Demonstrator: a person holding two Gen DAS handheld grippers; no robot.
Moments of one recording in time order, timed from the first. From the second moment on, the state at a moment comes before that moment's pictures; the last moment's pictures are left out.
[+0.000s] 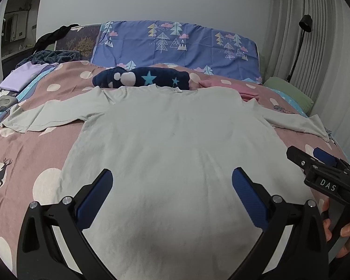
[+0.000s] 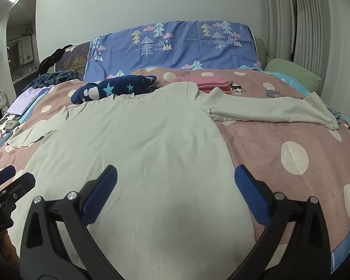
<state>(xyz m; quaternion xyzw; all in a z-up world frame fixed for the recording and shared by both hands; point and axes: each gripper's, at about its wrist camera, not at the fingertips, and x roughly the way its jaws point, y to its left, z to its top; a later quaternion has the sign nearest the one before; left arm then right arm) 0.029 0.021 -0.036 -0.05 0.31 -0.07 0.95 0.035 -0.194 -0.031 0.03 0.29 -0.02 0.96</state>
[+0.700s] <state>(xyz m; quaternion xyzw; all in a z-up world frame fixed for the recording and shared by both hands) 0.035 0.025 -0.035 -0.06 0.31 -0.08 0.94 0.041 -0.183 -0.021 0.01 0.28 -0.02 0.96</state>
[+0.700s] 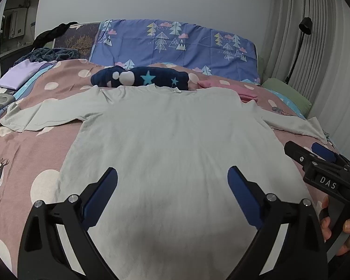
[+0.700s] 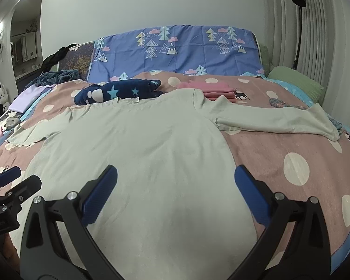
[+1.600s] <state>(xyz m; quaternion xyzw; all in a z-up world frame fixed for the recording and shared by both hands) 0.149 0.424 -0.113 -0.43 0.31 0.17 0.83 0.132 -0.170 -0.043 0.01 0.34 0.03 0.94</state>
